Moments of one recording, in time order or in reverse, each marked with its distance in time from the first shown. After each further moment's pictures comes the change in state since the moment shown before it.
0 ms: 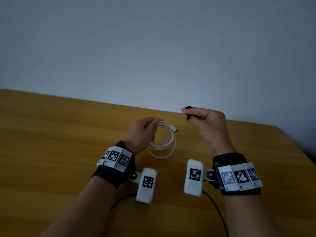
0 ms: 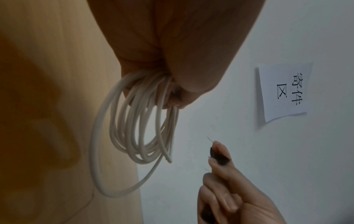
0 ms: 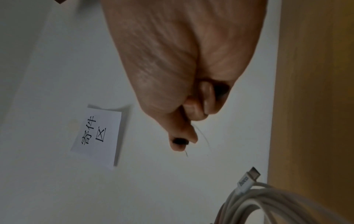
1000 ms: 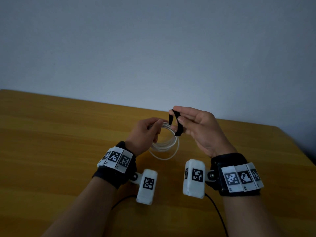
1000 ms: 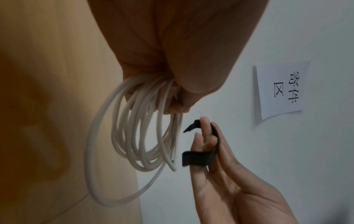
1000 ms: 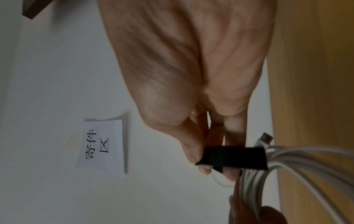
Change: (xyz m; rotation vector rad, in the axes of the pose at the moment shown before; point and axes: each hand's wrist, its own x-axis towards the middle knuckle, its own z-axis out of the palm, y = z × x) left_hand 0.002 -0.006 0.003 -0.064 -0.074 0.092; right_hand -0.002 -0.003 0.009 0.280 -0.326 0.140
